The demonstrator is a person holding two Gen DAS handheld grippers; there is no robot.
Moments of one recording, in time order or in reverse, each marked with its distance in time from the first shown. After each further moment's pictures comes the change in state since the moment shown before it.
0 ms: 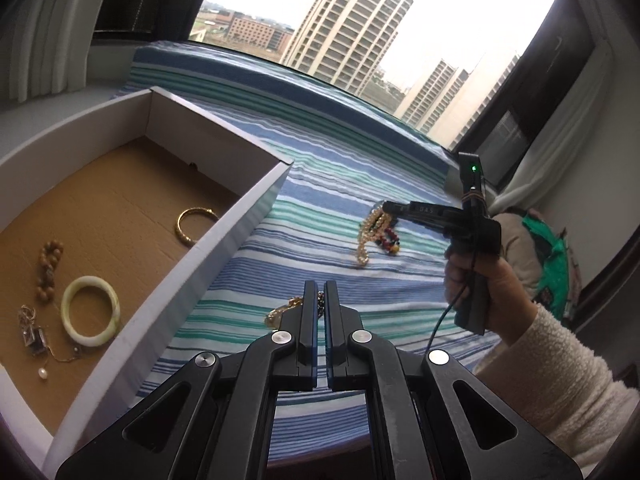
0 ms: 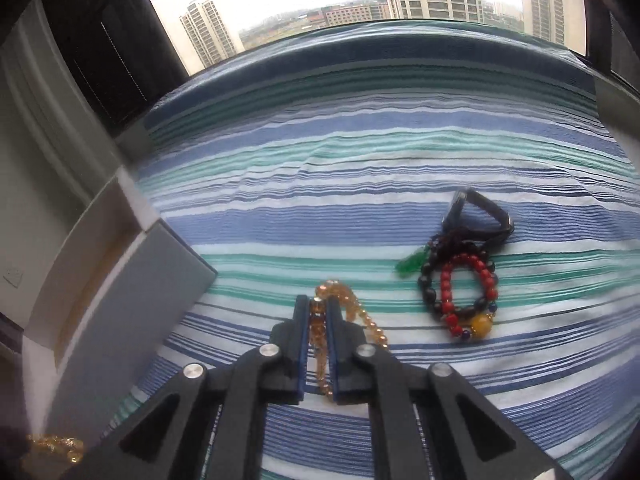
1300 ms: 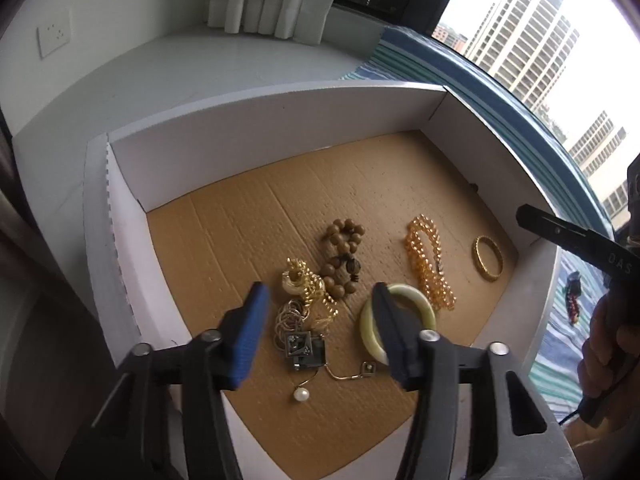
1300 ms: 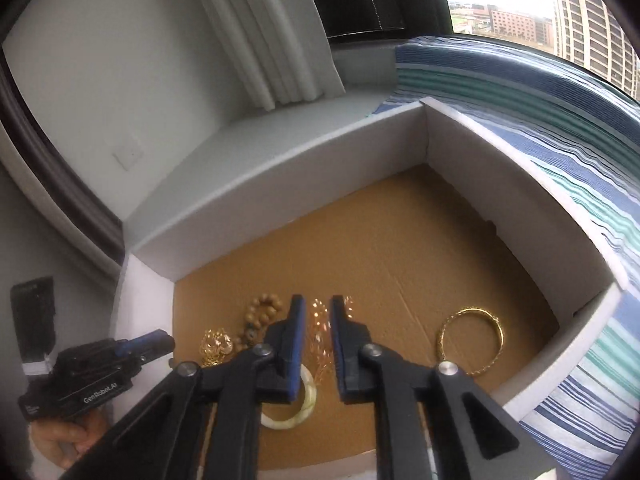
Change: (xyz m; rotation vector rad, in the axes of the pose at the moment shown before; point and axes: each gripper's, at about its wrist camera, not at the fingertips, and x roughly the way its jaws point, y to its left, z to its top) left arm -0.052 0.215 -0.007 -0.348 0.014 0.569; right arm 0.075 0.319 -0.034 -0.424 0.180 0.327
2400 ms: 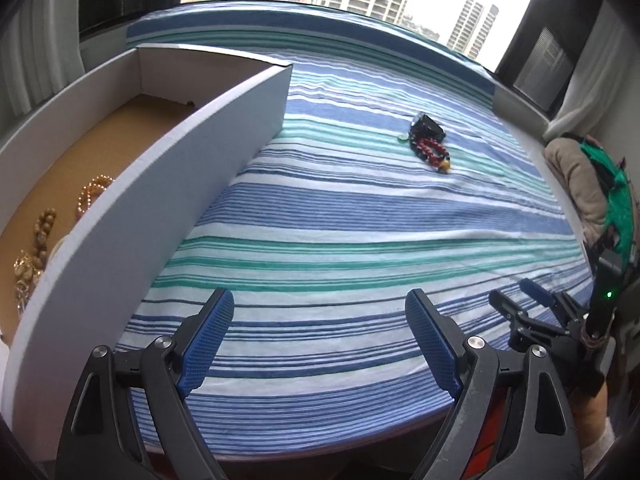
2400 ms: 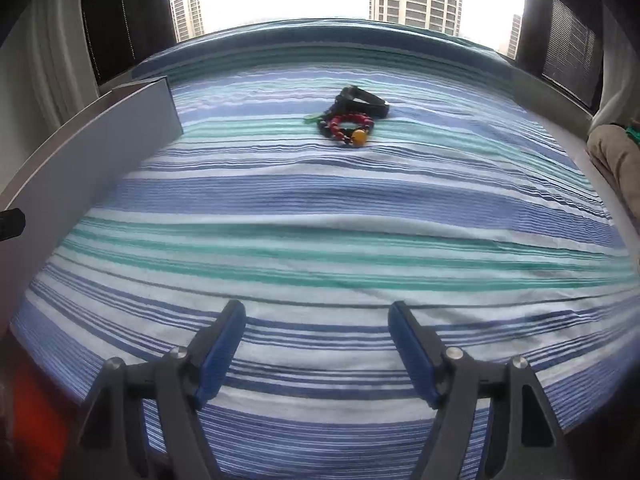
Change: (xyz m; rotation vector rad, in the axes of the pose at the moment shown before) left arm -0.006 -0.266 -0.139 0.518 0.107 -0.288; right arm -0.203 -0.186 -0.329 0.396 -0.124 -0.649
